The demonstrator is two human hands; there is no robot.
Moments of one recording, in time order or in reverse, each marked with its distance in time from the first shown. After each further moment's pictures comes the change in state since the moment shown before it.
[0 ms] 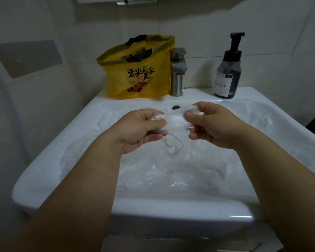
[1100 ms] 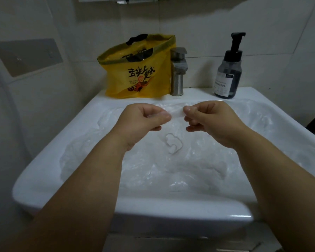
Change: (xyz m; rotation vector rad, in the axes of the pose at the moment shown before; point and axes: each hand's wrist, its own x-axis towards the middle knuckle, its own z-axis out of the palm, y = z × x) left_hand -0.001 -0.003 0.005 0.316 0.198 0.311; right_hand -0.001 0.001 0.003 -0.214 0.142 -0.175
